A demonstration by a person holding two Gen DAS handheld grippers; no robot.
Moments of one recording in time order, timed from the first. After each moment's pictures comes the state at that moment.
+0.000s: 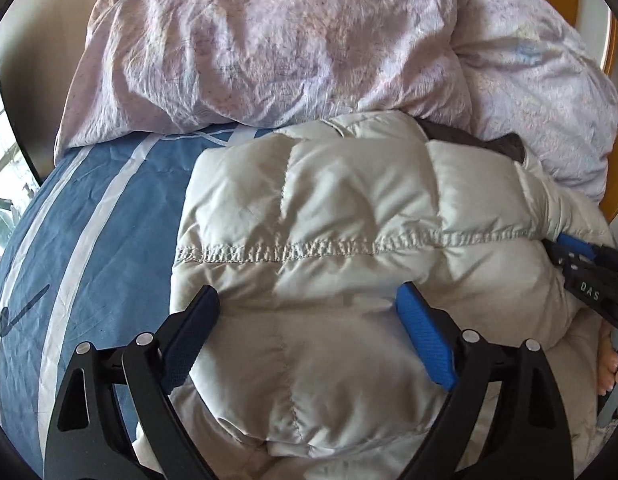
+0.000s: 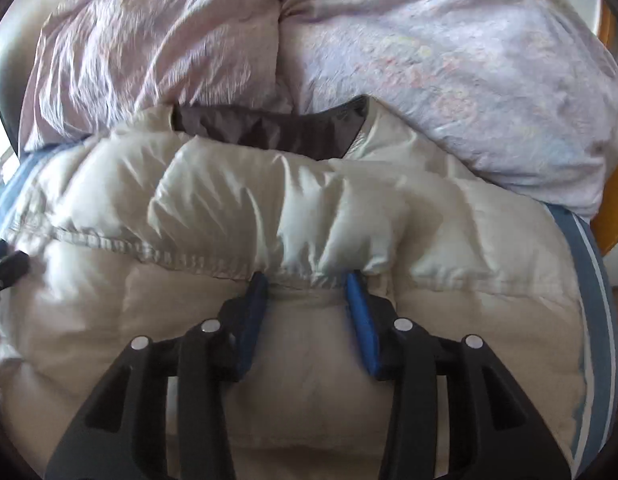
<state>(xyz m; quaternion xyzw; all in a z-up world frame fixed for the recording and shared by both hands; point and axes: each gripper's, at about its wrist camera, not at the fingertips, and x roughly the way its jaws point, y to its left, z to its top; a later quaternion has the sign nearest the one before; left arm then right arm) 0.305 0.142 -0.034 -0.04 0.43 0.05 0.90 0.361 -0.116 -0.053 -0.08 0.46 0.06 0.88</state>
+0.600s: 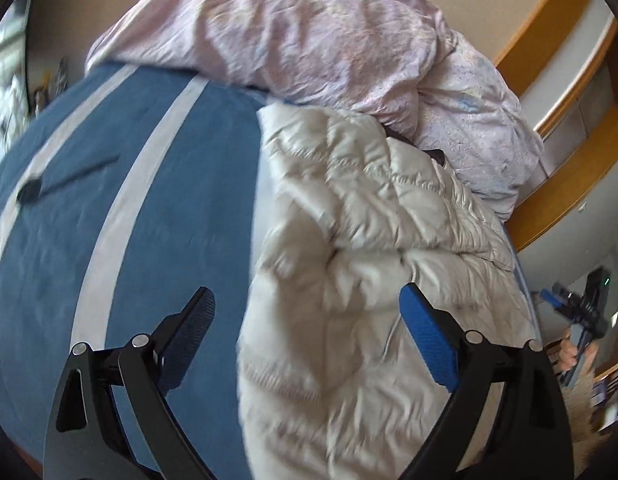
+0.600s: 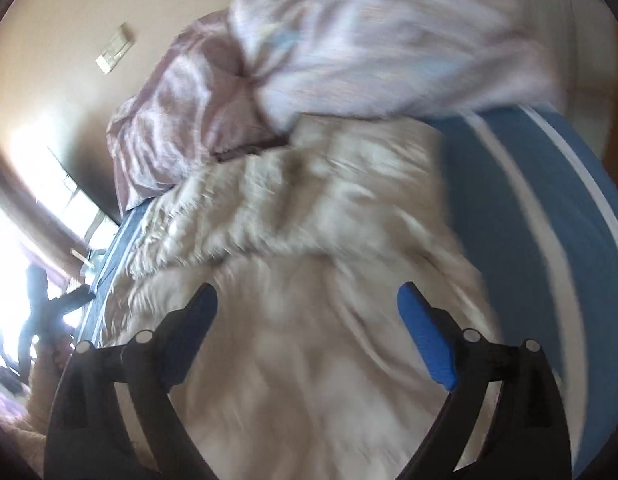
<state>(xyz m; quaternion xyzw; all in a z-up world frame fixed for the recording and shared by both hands) 0.138 0.251 -0.006 -0.23 0.43 -0.08 0.87 0.185 -0.333 0.034 0.18 0.46 0.15 0.85</state>
